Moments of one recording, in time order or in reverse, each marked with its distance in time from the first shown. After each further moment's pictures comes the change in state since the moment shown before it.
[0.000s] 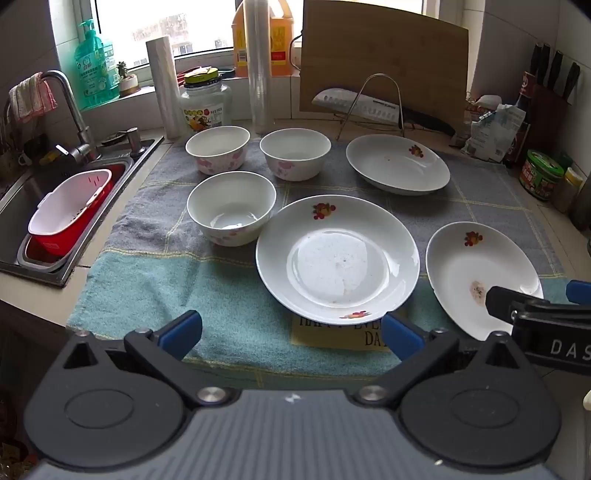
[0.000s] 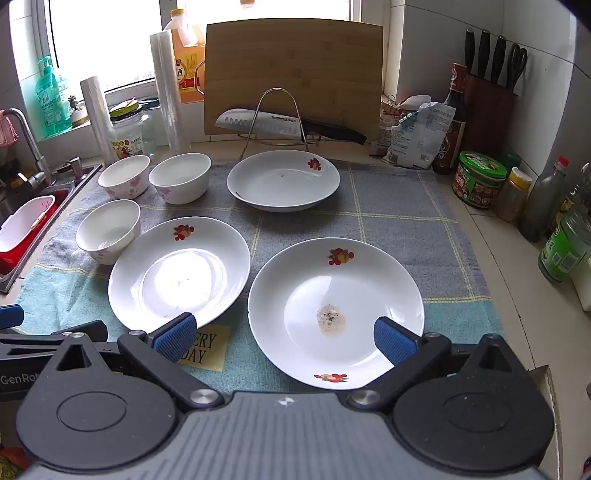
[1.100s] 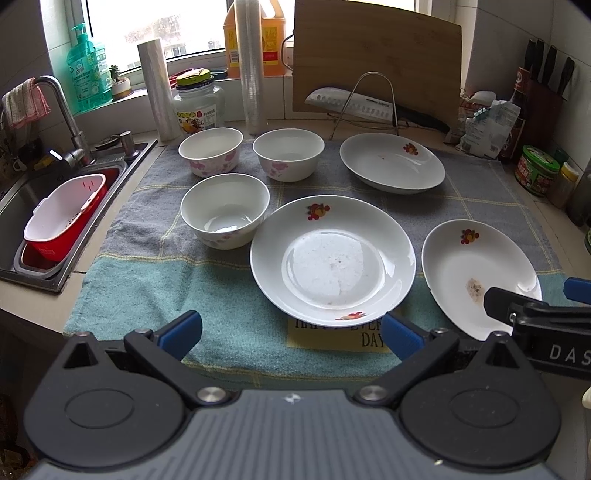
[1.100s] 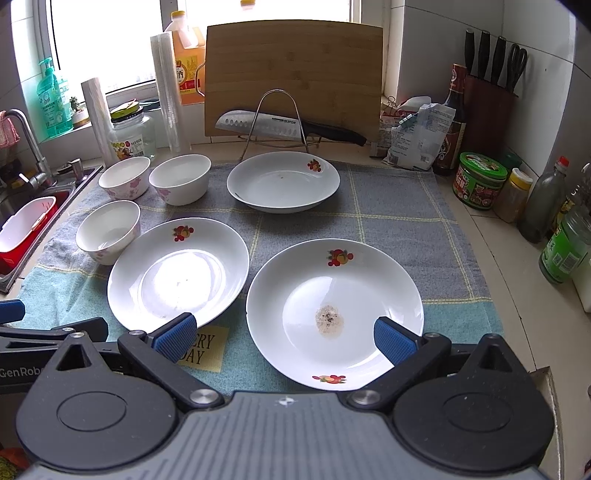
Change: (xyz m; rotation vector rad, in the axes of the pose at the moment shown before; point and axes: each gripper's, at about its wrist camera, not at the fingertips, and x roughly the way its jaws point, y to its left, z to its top) left arm 0.003 -0.003 0.002 0.024 0.001 -0.014; right arm 0.001 -0.003 -0.001 -0.004 -0.009 0.009
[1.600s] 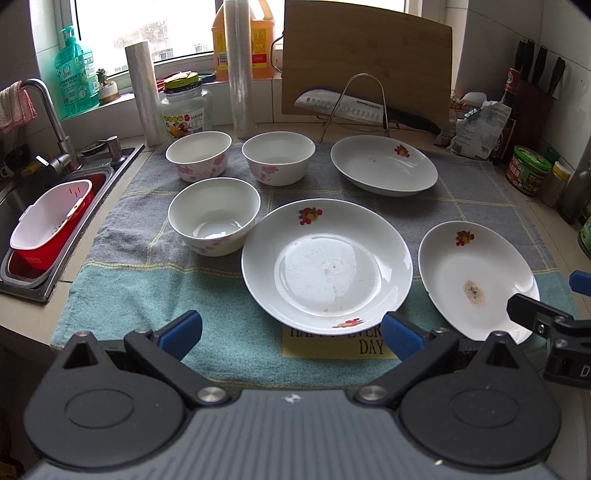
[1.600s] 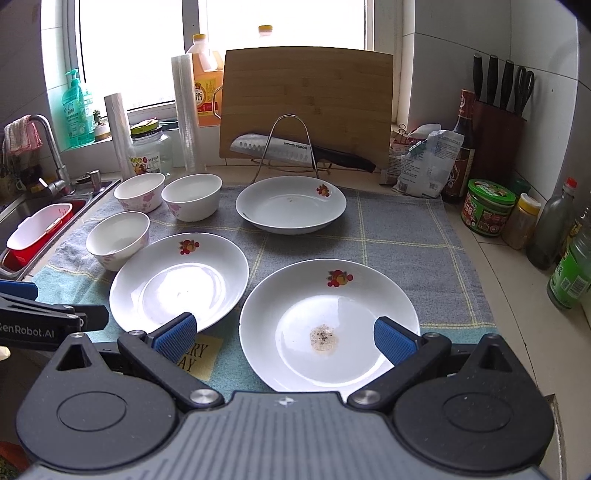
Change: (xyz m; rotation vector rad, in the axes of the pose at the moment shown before) left arm 0.011 0.005 0.001 0.020 -0.020 -0.041; right arm -0.002 -0.025 -0.015 -0.064 -0.114 0.050
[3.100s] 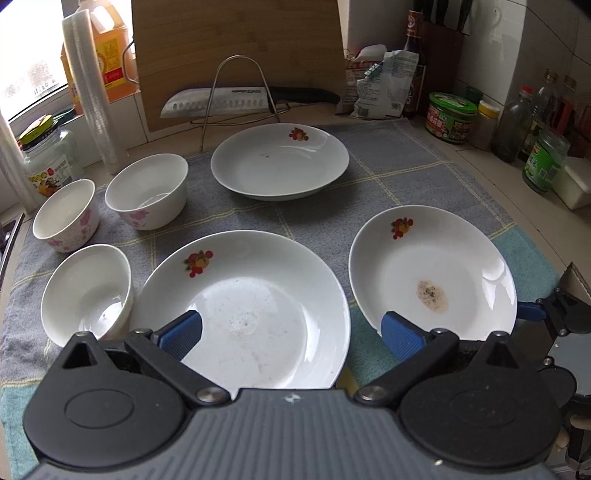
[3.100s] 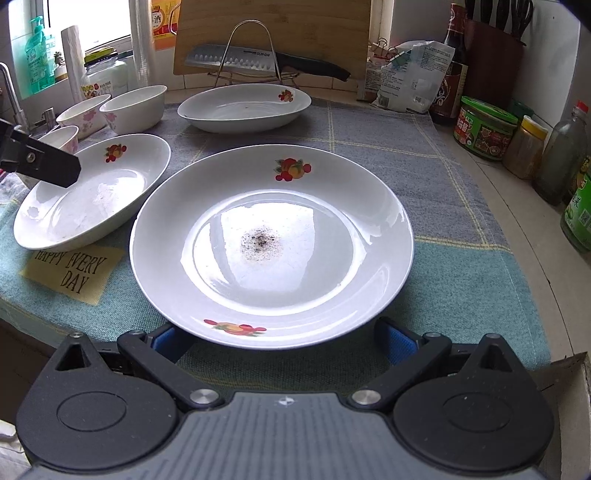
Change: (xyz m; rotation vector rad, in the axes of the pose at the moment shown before) left arm 0.072 -0.054 0.050 0.315 0.034 -0.251; right arm 0.087 -0.038 -0.065 0.009 0.151 -0.049
